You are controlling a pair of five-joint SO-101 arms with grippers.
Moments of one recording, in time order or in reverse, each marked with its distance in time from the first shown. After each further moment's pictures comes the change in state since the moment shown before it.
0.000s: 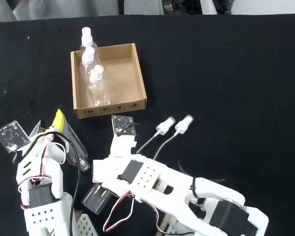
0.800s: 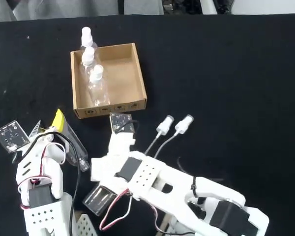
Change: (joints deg) left arm 0.0 0.0 0.0 0.0 0.0; right arm 0.0 0.0 -3.4 4.4 0.0
